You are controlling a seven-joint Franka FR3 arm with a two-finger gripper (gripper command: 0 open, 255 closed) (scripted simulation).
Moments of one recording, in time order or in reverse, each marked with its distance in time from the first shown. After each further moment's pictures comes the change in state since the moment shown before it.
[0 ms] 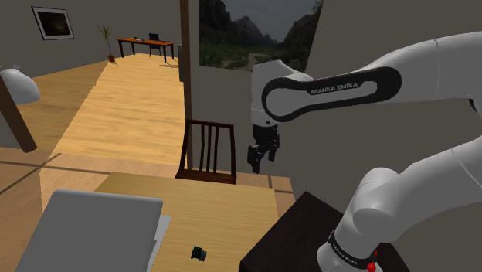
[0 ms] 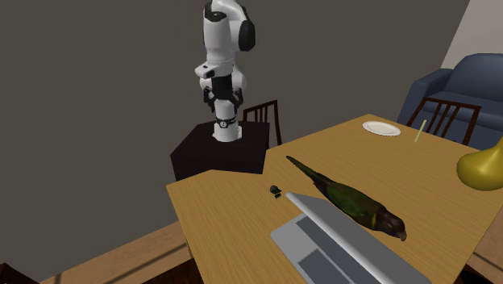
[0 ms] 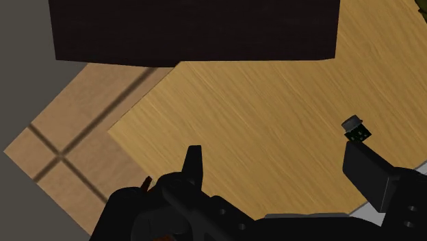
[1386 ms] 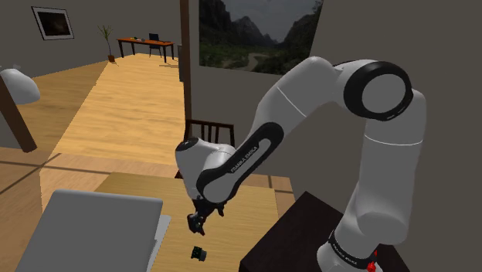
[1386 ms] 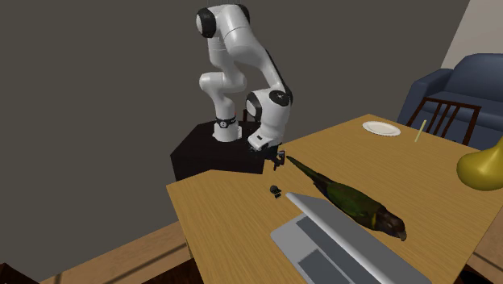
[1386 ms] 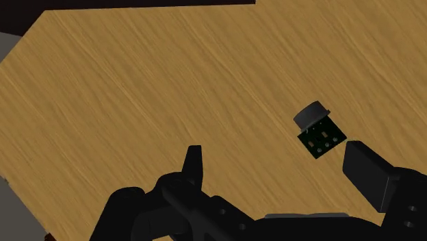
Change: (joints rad) arm 0.125 0.816 0.235 0.250 -0.239 0.445 0.512
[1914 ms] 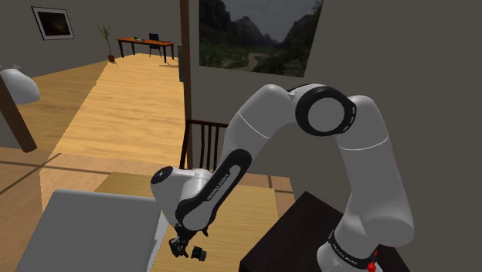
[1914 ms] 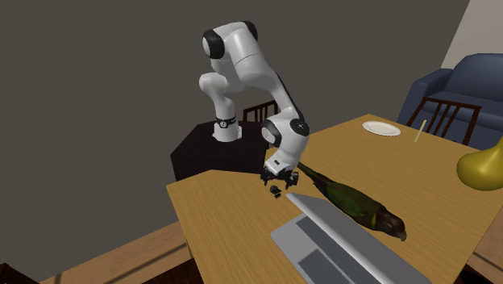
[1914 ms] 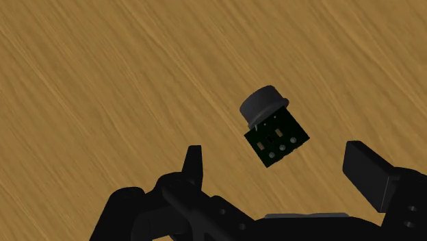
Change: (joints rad) arm 0.134 0.321 -0.055 0.237 -0.133 0.018 0.154
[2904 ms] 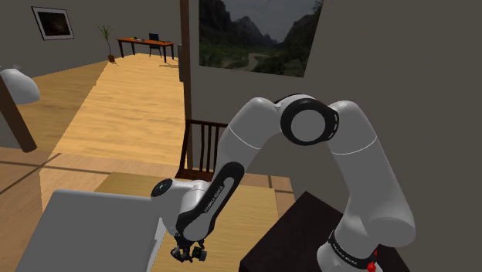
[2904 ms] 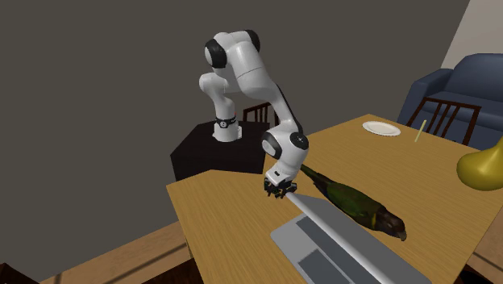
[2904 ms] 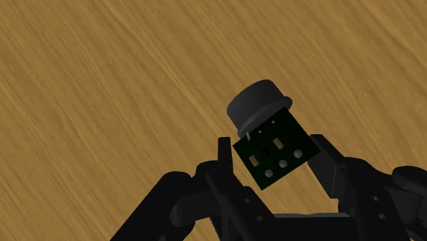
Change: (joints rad) arm 0.032 0.117 -0.037 0.049 -0.042 0.061 0.026
